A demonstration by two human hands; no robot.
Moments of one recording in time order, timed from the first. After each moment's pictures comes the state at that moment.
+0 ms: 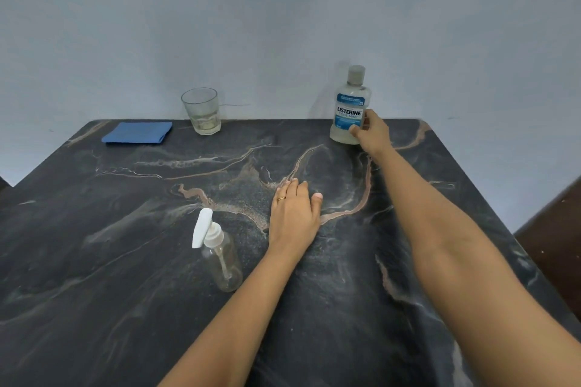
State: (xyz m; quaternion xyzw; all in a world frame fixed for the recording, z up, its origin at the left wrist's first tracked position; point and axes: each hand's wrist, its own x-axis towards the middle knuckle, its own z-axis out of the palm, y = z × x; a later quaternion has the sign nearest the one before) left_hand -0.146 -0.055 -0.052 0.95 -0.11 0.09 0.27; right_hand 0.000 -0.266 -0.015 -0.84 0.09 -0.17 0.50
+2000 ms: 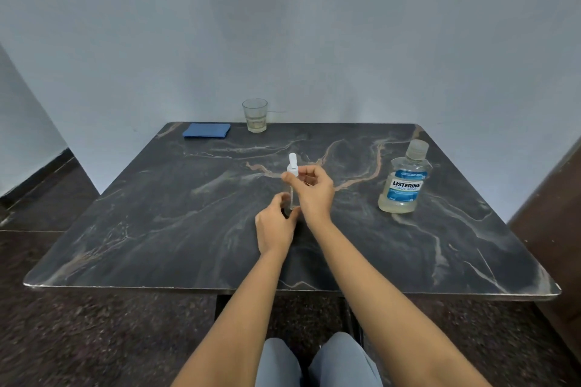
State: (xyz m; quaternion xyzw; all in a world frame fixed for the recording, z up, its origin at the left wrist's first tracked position) left_hand -0.287 0.082 -0.040 0.87 0.00 0.13 0.47; right_hand -0.271 0.001 0.008 -0.67 0.07 -0.23 0.70
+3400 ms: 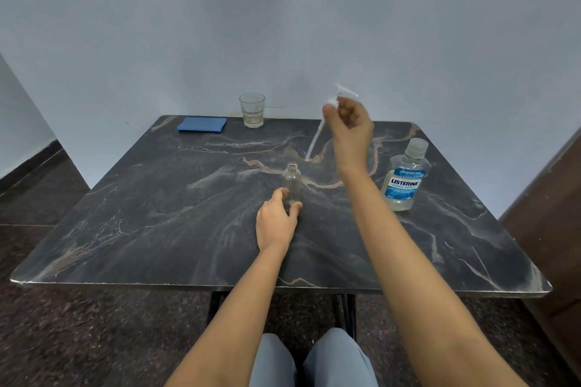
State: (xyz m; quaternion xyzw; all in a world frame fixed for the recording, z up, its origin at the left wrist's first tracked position) left_hand -0.283 0.080 -0.041 0.89 0.00 0.11 0.44; right_hand -0.259 -0.045 0.107 -0.62 -0.01 -0.34 0.71
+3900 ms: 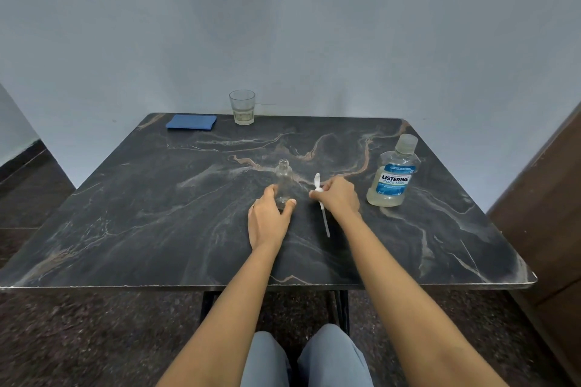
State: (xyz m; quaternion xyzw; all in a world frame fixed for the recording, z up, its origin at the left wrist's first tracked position) left_hand -0.283 0.077 -0.043 0.90 -0.01 0.13 0.42; right_hand -0.268 -0.074 0.002 -0.91 0.22 -0.03 0.36
